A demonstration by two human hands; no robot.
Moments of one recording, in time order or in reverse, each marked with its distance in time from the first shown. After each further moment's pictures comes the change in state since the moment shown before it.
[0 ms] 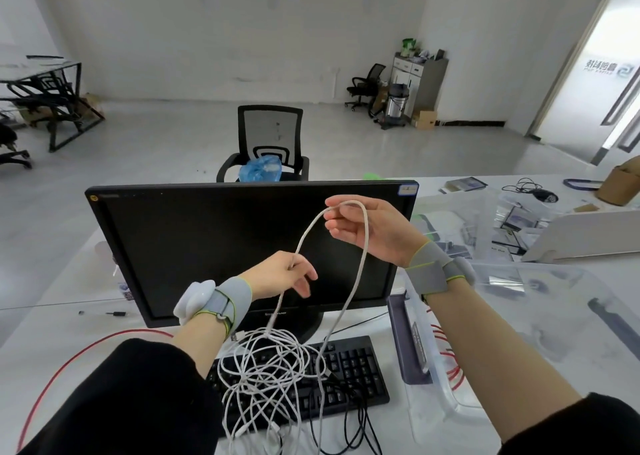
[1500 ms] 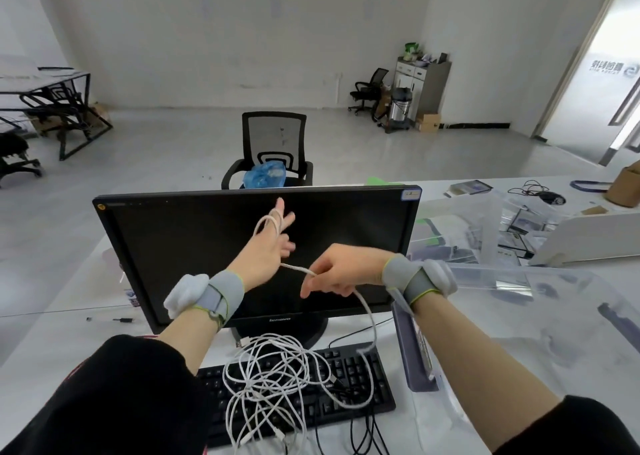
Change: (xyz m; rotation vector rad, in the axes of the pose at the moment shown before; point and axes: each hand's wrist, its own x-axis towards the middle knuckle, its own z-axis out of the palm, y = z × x) left_hand -0.002 0.012 -0.027 -0.200 0.264 0.153; right_hand 0.004 0.017 0.031 -1.018 -0.343 0.356
